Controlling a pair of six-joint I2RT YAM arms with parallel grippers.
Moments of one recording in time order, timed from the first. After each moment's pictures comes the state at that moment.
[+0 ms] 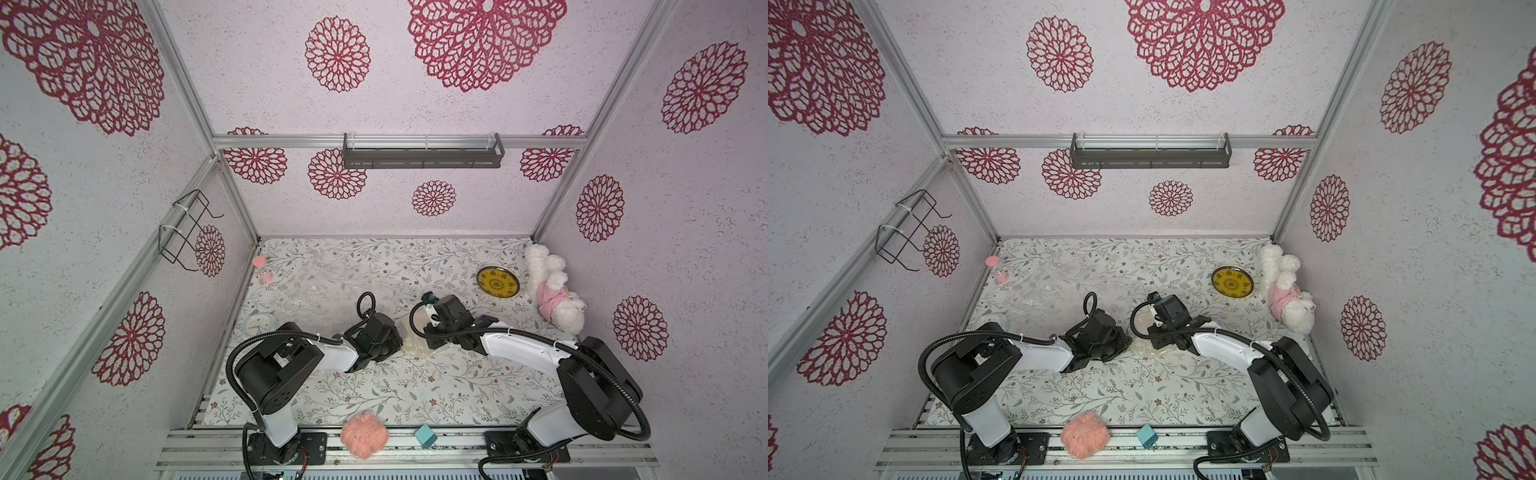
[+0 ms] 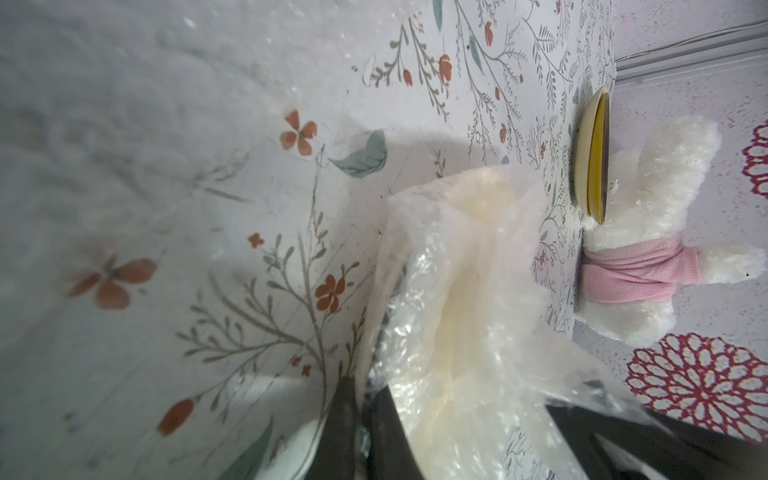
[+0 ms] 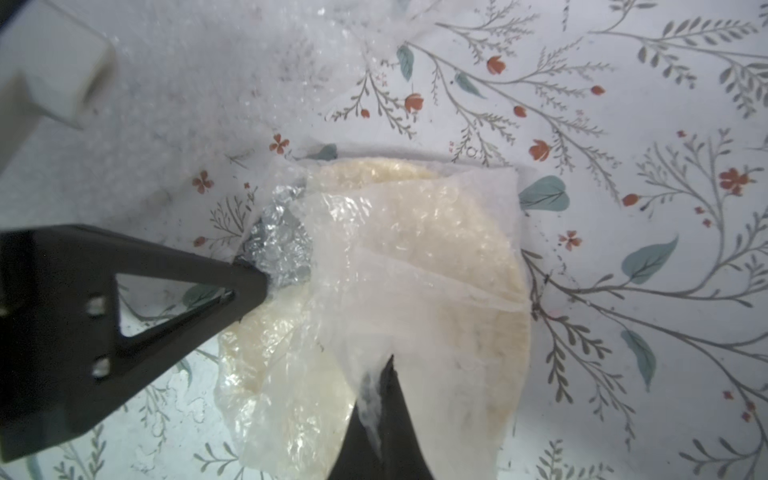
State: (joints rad) left arm -0.78 1.76 0.70 0.30 0.04 -1.21; right arm 0.67 1.49 0.83 -0.24 -0.02 0.21
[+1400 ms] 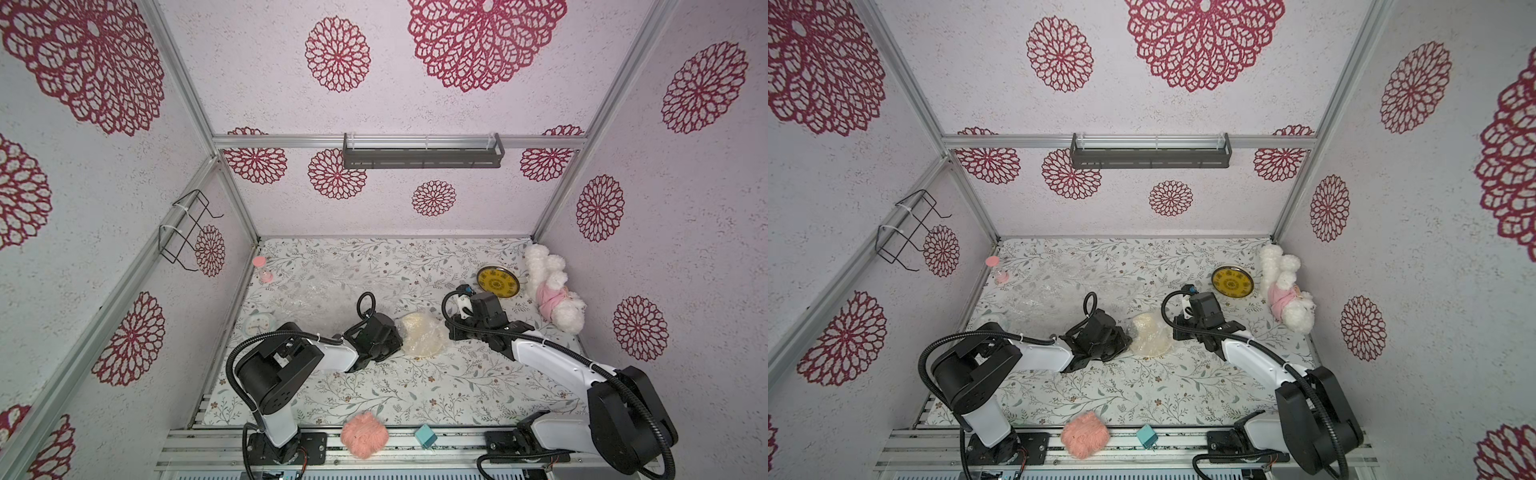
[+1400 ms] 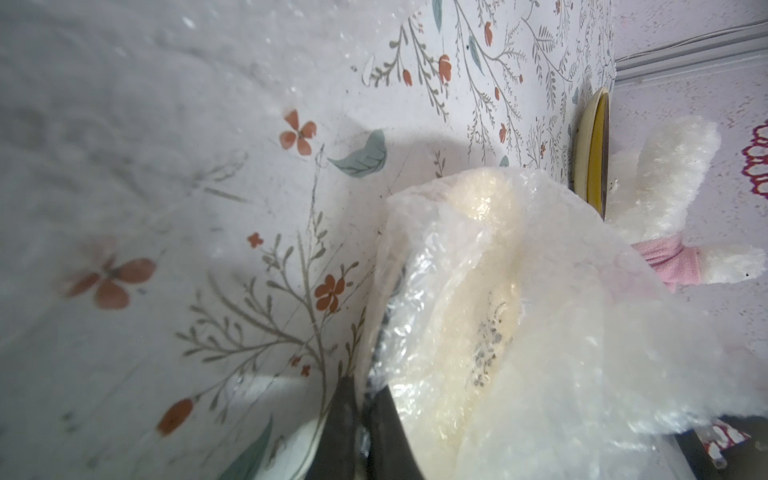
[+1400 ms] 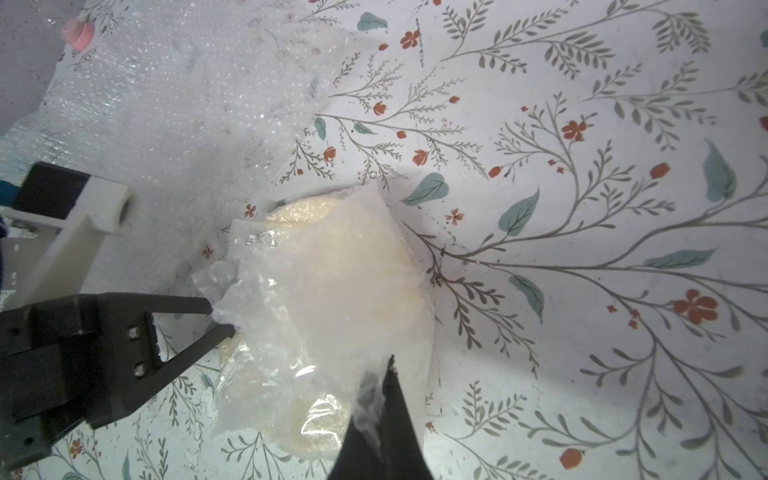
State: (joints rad) left arm -0.78 1.76 0.70 0.30 0.04 -1.21; right arm 0.45 1.30 0.68 -0.19 -0.17 0.33
